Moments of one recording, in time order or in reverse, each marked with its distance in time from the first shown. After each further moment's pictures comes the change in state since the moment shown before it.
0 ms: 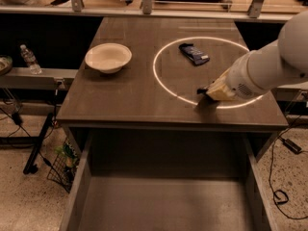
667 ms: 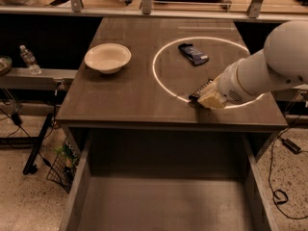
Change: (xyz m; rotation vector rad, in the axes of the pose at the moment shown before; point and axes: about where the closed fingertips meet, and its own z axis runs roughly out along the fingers) arm 0.002 0.015 0.025 -0.049 0.004 0.003
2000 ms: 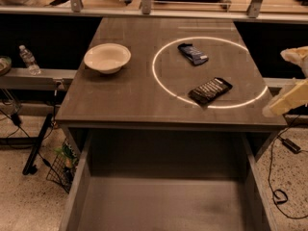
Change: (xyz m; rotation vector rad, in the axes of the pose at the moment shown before) arm 0.067 -0.053 -0.127 -0.039 -0.135 -0.006
